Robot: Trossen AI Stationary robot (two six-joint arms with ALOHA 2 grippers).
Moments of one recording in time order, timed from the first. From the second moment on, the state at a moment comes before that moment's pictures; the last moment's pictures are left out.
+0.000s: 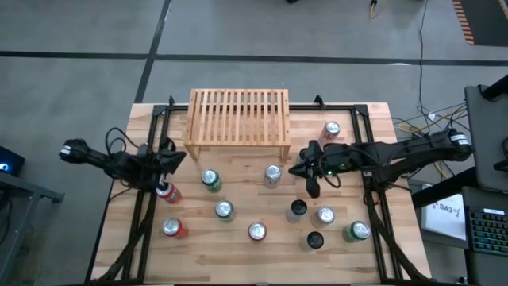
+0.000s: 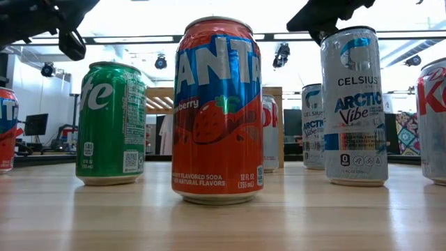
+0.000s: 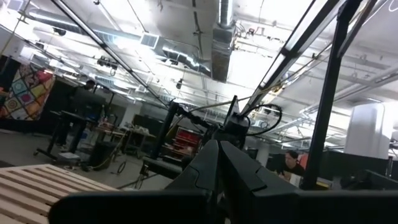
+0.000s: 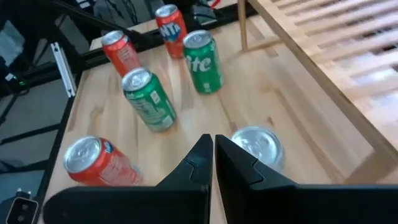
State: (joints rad) left arm -0.33 0.25 0.01 0.82 -0.47 -0.08; right arm 0.12 1.11 0.87 -0.23 0.10 0.35
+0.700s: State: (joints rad) left arm -0.33 0.58 0.28 0.57 -0.44 0.12; right arm 0.12 1.50 1.21 -0.31 0.11 0.32
